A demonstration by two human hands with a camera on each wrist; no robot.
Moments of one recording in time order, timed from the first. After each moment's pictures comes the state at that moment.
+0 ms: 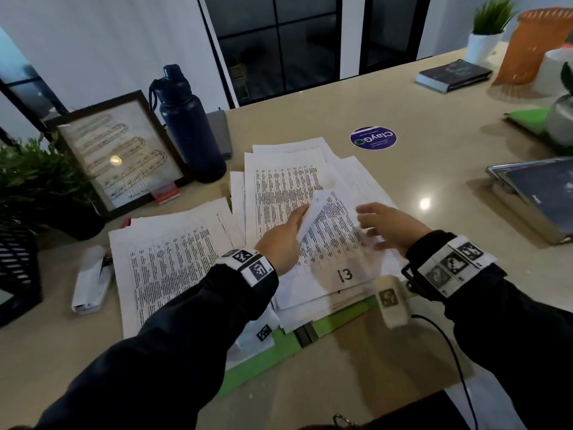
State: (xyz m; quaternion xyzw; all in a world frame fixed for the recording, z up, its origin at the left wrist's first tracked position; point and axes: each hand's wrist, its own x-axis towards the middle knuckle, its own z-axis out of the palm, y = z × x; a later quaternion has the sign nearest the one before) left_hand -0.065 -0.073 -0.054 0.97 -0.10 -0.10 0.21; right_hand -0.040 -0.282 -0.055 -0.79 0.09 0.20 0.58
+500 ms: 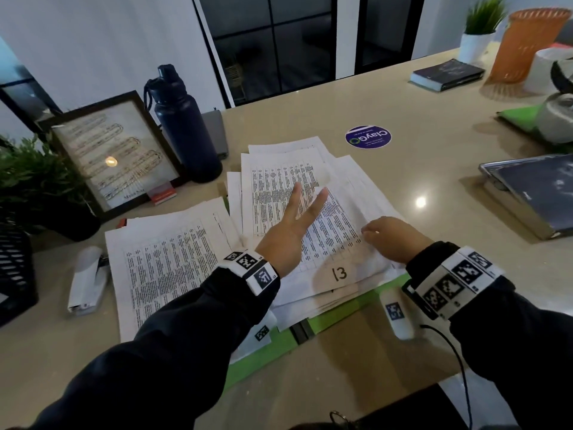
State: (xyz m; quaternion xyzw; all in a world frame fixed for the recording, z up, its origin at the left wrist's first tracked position) left_hand -0.074 -0.082 -0.055 0.96 -0.19 -0.01 0.21; right_hand -0.063 -0.283 -0.053 -0.95 0.02 0.15 0.29
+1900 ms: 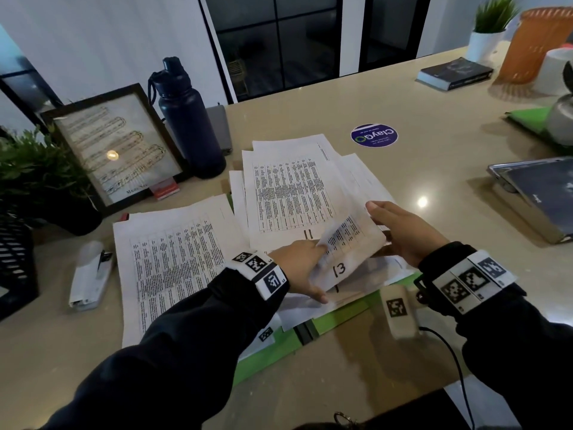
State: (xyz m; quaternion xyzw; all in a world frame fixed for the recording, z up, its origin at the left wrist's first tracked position) left_hand -0.078 -0.084 -0.063 0.94 -0.27 -0.22 0.03; right_hand -0.070 -0.281 -0.044 -0.72 0.09 0.16 0.67
